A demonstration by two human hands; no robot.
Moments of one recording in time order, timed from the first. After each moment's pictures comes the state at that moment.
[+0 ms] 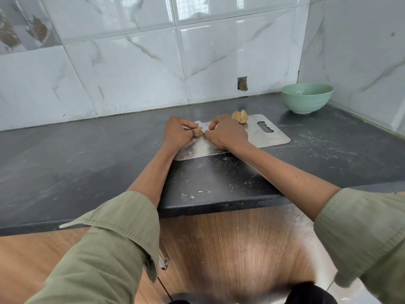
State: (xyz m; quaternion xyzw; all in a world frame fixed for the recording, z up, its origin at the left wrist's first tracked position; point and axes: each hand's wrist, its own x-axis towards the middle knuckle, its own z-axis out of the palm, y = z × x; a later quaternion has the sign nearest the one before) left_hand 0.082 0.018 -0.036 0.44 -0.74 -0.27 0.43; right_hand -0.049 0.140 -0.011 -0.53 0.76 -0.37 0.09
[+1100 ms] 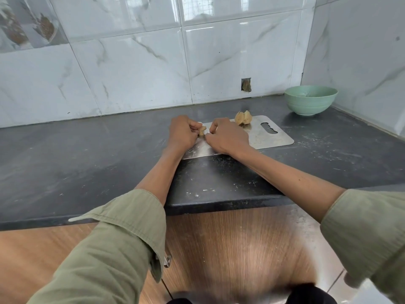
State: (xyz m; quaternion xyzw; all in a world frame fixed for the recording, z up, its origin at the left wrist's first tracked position) left_hand 0.081 0.016 -0.041 0.41 -0.79 -0.17 0.43; right_hand -0.040 0.140 -0.018 -0.57 0.75 -0.33 0.05
